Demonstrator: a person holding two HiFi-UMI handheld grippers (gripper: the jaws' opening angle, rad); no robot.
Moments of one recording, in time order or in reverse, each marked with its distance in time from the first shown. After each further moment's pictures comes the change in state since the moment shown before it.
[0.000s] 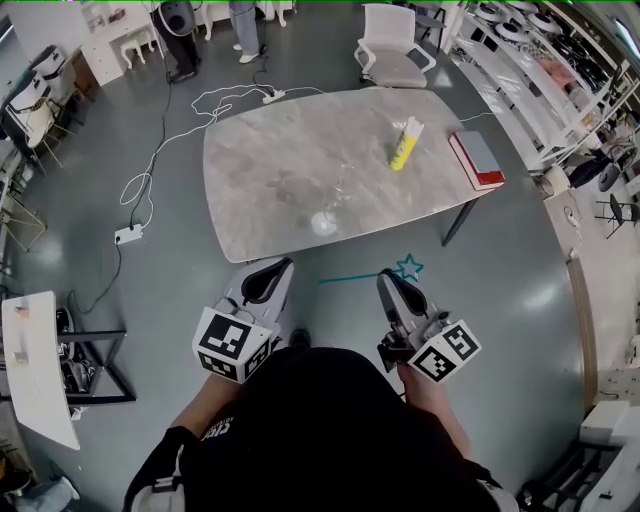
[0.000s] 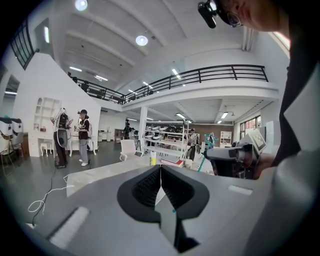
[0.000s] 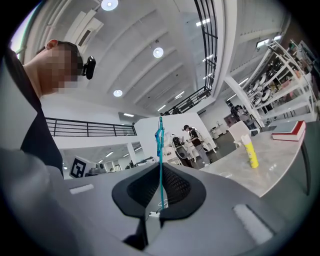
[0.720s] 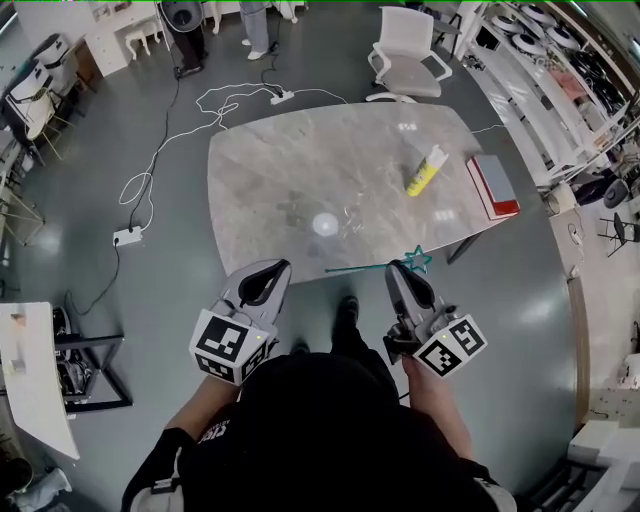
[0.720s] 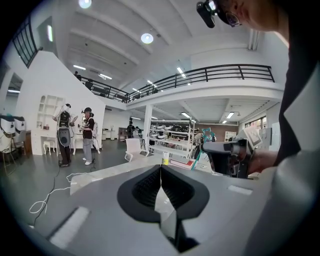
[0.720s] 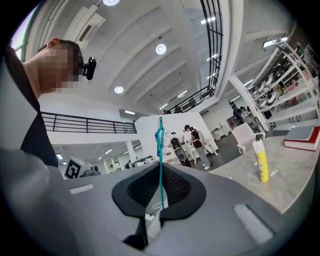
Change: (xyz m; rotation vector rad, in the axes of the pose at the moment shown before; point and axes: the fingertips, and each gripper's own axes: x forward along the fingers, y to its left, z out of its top) left arm 0.058 0.089 0.003 -0.021 0.015 0.035; right arm 0.104 -0.061 0.025 -0.043 0.015 0.009
